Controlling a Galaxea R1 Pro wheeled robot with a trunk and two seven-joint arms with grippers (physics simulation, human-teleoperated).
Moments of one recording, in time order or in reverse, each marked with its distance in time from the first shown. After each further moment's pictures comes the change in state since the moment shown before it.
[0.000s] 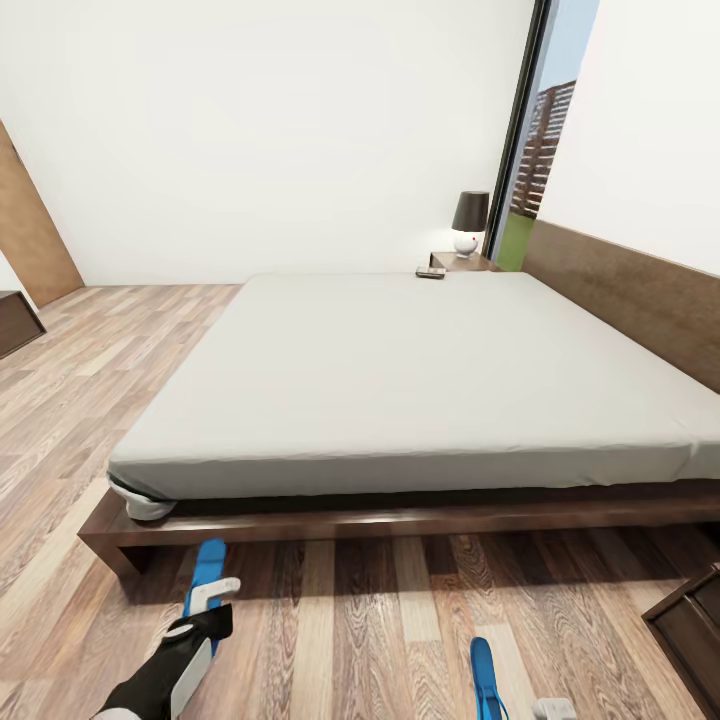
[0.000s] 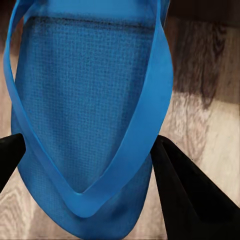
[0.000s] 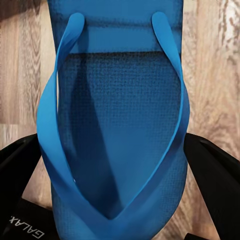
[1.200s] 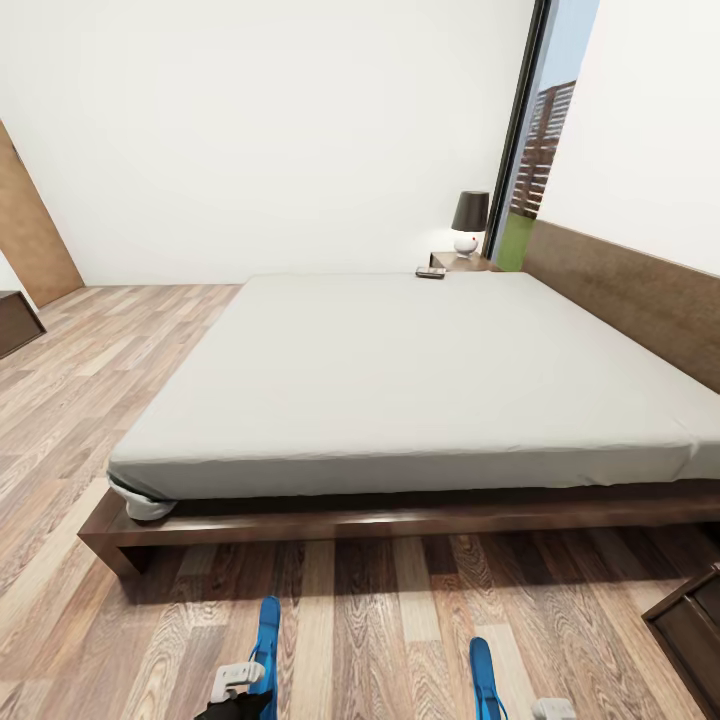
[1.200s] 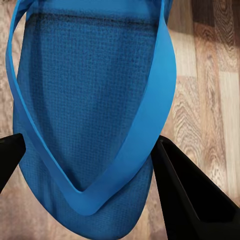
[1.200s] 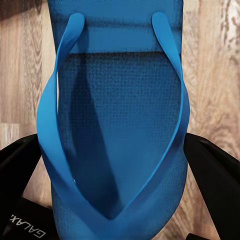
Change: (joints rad) left arm 0.152 0.023 -0.005 0.128 0.011 -0.136 -0.732; right arm 0.000 0.001 0.002 0.000 0.000 0.000 0.003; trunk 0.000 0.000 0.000
